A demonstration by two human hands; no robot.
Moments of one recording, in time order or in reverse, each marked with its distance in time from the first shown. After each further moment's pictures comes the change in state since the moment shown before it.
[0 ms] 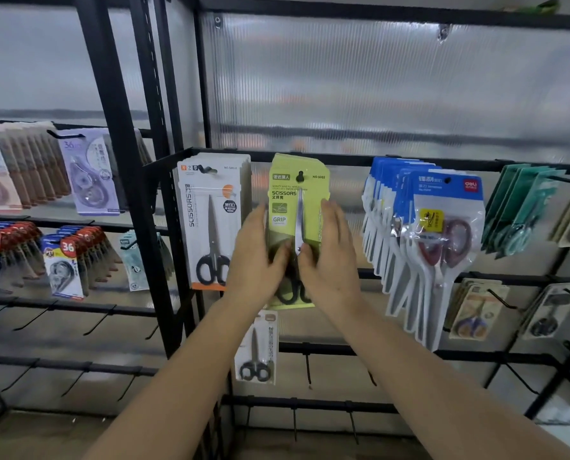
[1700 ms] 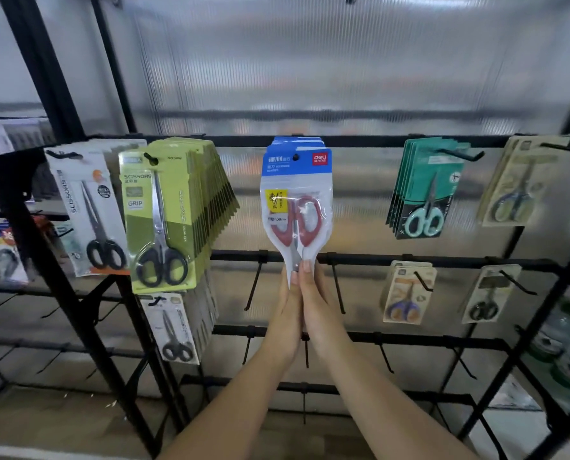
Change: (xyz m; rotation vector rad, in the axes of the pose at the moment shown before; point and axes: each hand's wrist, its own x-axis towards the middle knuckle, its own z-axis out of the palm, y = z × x) left_hand -0.083 0.111 0.217 -0.650 -0.192 -0.603; right_hand -0.057 0.150 -0.122 0.840 -0.355 0.584
